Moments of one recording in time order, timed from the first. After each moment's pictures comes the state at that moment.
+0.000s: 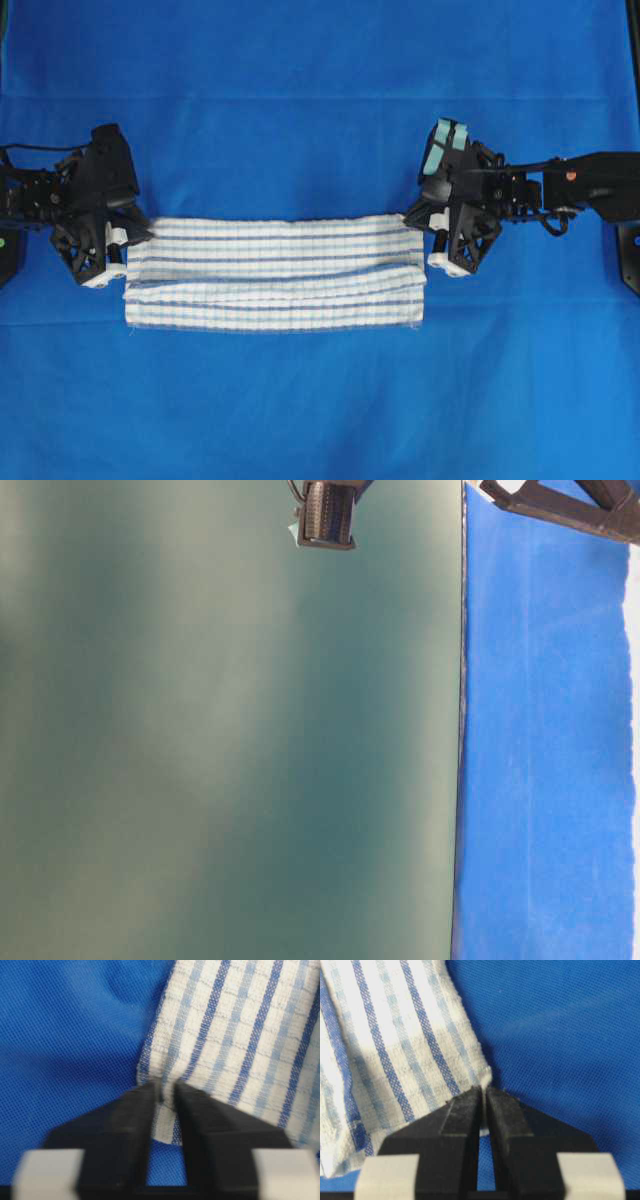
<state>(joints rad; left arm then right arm) 0.07 -0.26 1.22 -0.02 0.05 -0.23 -0.11 0.02 0.94 -0.09 -0.06 0.31</state>
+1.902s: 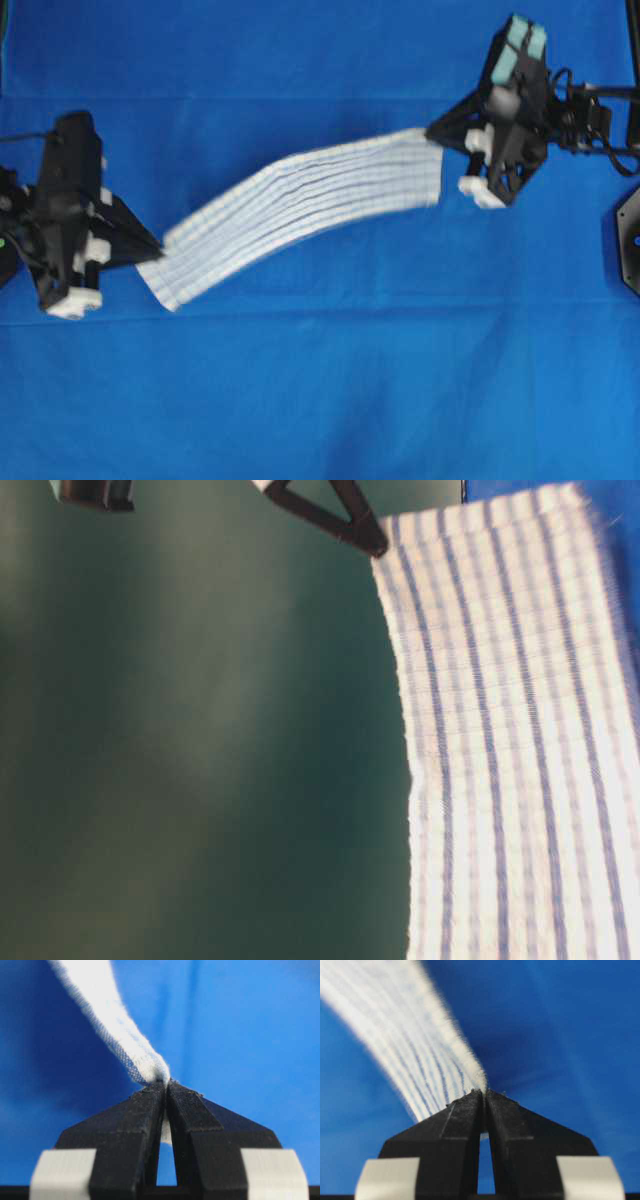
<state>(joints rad) -0.13 -0.58 0.98 -0.02 0.30 -0.29 -0.29 -0.37 0.85 -0.23 0.21 0.31</state>
